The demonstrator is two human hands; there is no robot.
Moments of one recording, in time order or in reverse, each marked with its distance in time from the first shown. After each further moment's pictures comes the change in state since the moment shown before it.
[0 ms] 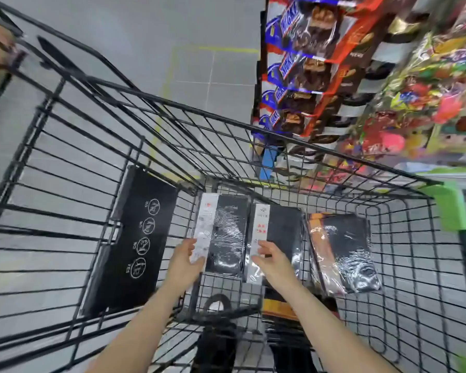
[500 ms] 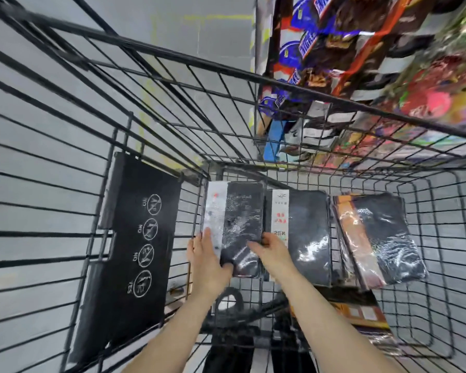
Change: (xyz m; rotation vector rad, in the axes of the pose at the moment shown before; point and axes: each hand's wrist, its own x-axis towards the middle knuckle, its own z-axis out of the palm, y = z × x) left_hand 0.045 -0.048 0.041 0.222 -0.025 0.050; right_hand 0.057 0.008 0.061 0.030 0.111 0.063
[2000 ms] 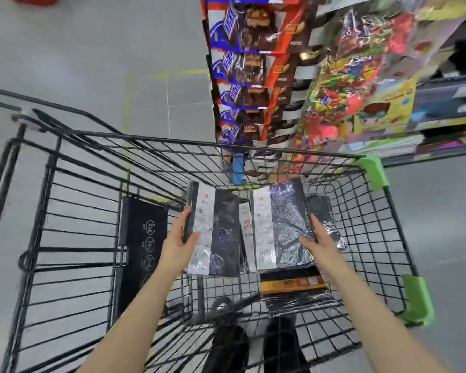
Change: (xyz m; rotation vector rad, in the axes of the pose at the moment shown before) left_hand -0.058 0.102 -0.127 -0.341 -0.125 0.220; right_hand -0.149 -0.022 -0.166 0.197 0.189 -0.171
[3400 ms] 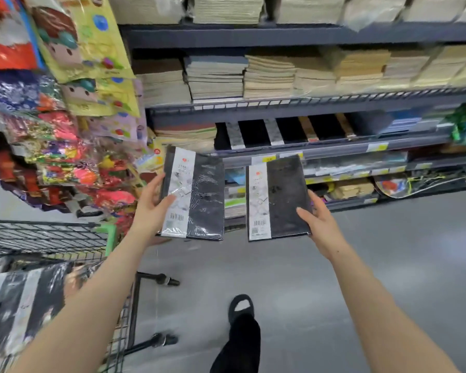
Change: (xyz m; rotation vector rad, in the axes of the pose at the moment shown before) left_hand 0.035 0.371 0.523 -0.230 0.126 0.289; right_hand 0.120 -0.024 -0.660 0.221 0.061 -0.269
